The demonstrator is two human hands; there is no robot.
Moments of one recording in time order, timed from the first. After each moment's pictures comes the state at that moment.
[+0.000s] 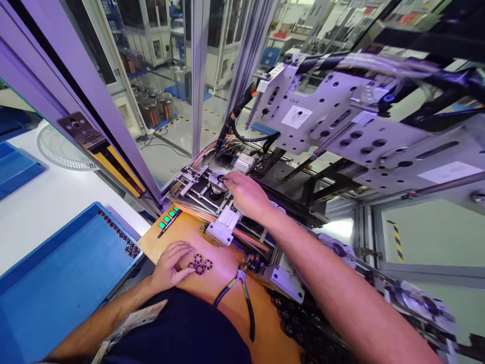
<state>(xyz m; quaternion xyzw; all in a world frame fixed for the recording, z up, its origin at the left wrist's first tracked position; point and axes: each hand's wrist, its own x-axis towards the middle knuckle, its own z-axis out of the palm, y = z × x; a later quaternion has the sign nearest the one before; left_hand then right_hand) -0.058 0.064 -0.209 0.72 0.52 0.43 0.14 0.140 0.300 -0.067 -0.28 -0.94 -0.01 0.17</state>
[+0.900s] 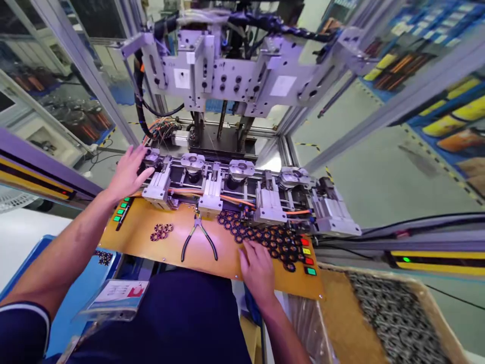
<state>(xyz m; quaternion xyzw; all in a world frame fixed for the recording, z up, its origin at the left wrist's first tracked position) -0.035 0.221 -0.071 0.83 0.51 0.23 0.03 0.315 -0.030 -0.209 -0.66 -0.69 -0.03 0.30</state>
